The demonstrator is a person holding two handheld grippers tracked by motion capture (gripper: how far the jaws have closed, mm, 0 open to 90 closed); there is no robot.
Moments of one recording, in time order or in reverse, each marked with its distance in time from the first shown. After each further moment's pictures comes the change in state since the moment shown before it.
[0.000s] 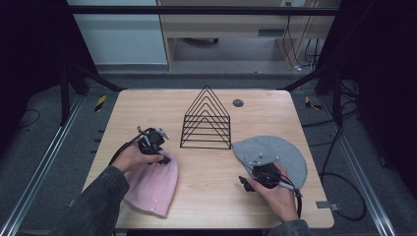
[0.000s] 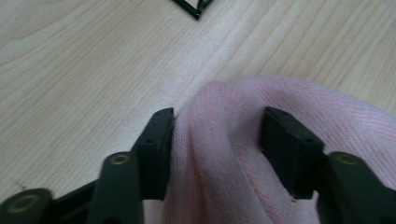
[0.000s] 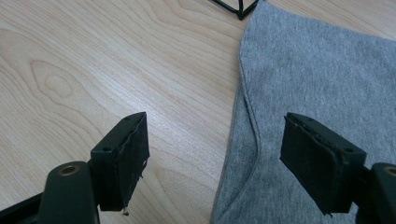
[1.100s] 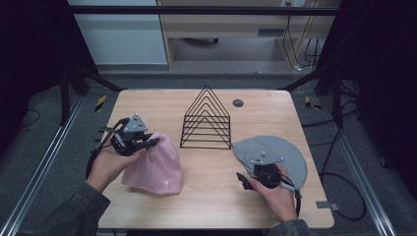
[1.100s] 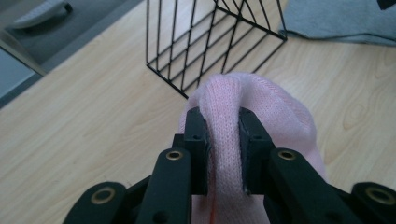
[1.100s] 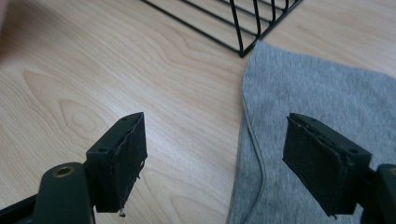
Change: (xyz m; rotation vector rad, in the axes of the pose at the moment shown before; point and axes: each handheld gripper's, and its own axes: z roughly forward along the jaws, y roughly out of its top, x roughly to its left) left arm -0.055 -0.010 -0.135 -0.407 0.243 0.020; right arm 0.004 0.006 -0.010 -0.130 0.016 0.034
